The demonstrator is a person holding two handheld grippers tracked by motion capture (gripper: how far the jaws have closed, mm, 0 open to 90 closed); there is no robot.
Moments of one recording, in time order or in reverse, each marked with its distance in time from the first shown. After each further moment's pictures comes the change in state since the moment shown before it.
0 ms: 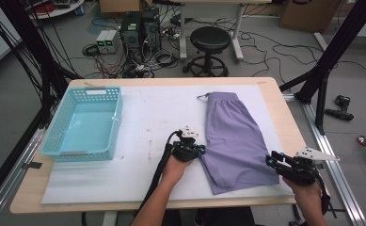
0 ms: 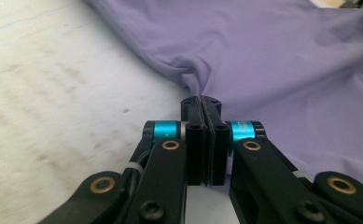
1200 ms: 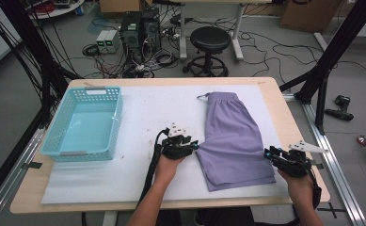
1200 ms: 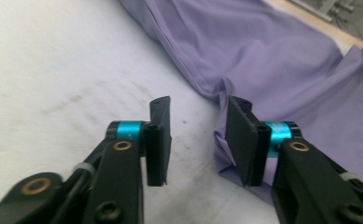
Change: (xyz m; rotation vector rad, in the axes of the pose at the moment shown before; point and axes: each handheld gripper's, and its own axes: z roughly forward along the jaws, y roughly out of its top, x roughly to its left) left arm 0.019 -0.009 -0.030 -0.179 0.084 -0.034; right arm -0.006 0.007 0.024 0.025 -0.108 0.030
